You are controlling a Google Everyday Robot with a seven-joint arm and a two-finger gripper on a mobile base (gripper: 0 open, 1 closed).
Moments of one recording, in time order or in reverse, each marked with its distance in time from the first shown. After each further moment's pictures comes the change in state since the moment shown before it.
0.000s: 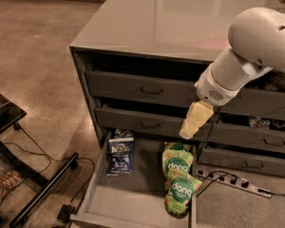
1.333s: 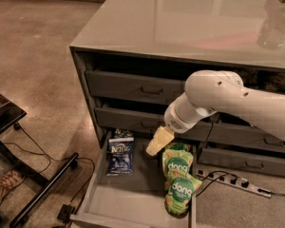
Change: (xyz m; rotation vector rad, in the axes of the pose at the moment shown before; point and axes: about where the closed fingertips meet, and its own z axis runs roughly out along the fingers) arm -0.025 0.015 0.136 0.018 -0.081 0.118
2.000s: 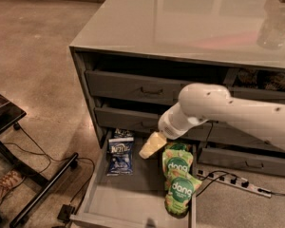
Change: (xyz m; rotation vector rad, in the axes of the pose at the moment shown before) arm 0.005 -0.002 0.047 -0.038 -0.030 0.066
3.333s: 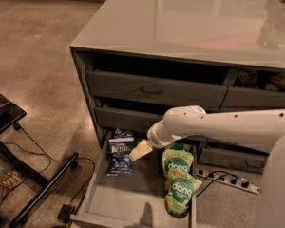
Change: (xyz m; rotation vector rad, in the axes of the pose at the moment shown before) arm 0.005 -0.019 0.109 0.042 -0.050 0.172
